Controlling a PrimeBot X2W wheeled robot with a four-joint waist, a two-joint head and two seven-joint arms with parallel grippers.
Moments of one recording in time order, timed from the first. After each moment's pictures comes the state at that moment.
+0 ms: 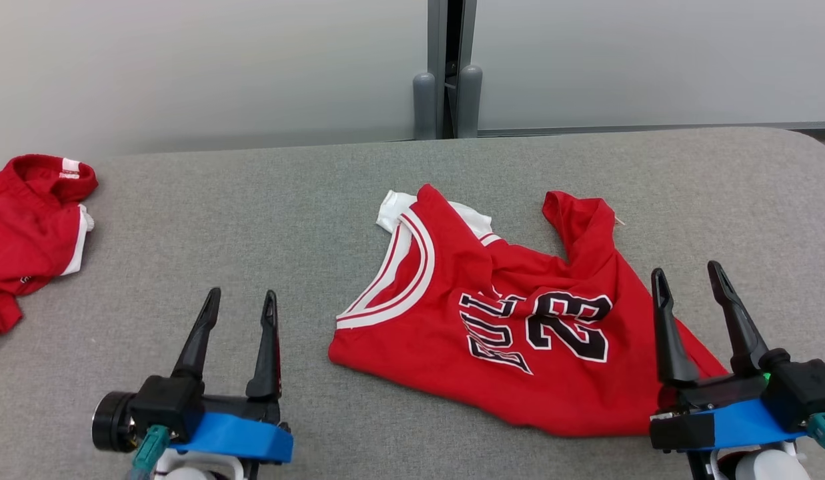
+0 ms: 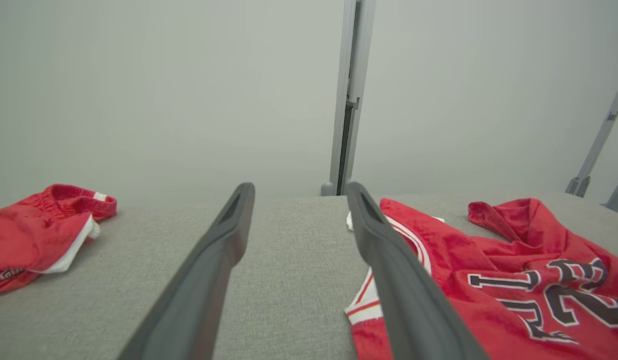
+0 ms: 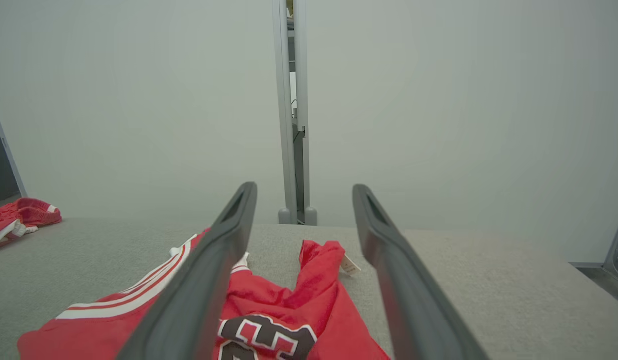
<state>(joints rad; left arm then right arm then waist) -0.14 0.05 -0.14 0.17 -0.14 -0.01 -0.26 -0.06 -0.11 0.00 0.02 0.09 0.13 -0.26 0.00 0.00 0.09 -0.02</state>
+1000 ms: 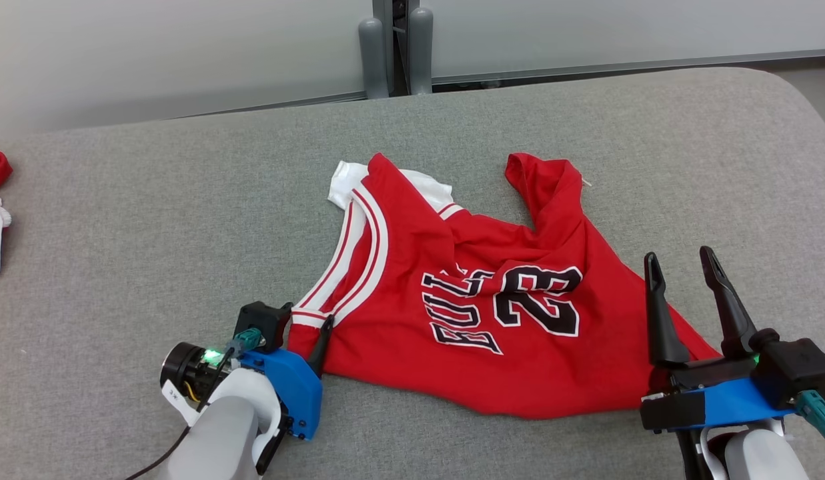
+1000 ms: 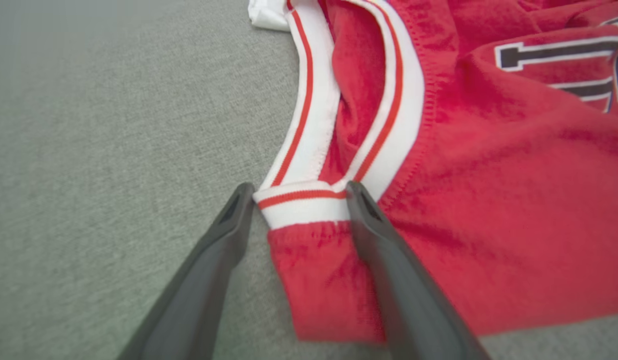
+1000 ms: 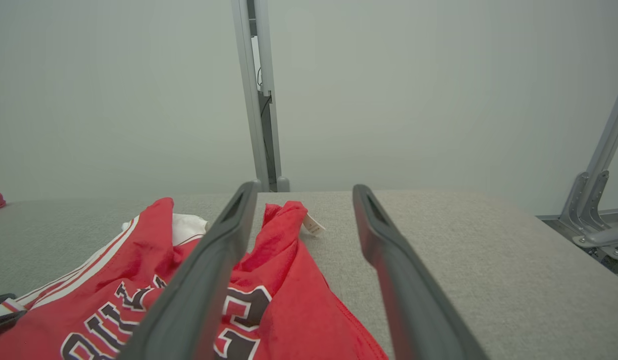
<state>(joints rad) -0.60 0.06 -0.40 1.00 -0.16 -0.13 -0.16 -0.13 -0.09 -0.01 0.09 0.09 0.13 -0.26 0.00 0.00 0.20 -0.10</state>
